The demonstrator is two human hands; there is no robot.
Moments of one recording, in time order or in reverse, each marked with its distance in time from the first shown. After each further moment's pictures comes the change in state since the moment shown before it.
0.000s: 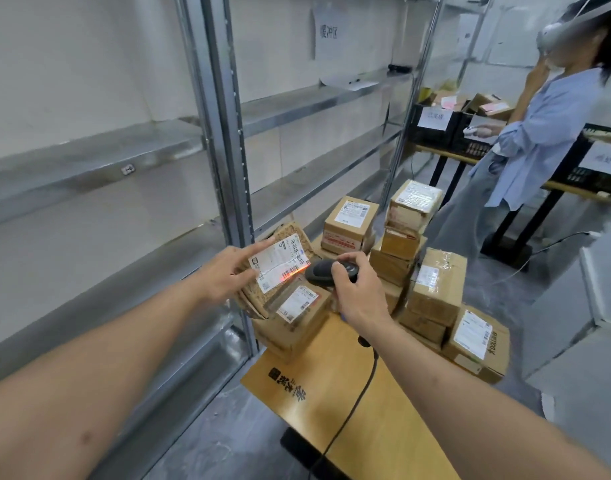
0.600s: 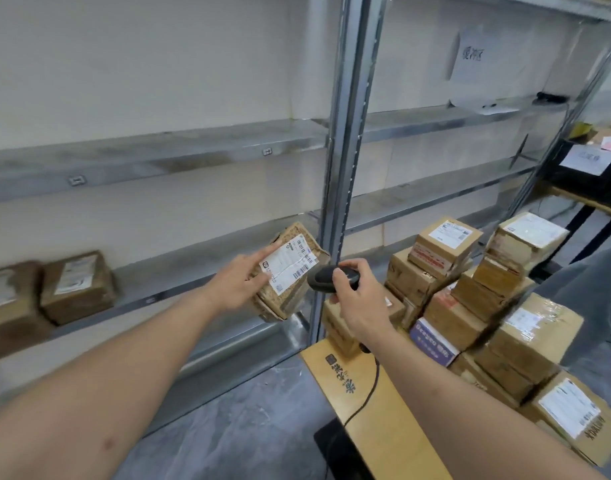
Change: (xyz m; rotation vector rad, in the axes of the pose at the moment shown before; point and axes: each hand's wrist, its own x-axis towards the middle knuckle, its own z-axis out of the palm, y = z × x) left_hand -0.170 -0.020 0.008 -0.005 0.368 -0.332; right_hand -0.068 -0.038 0.074 0.032 -0.374 -0.203
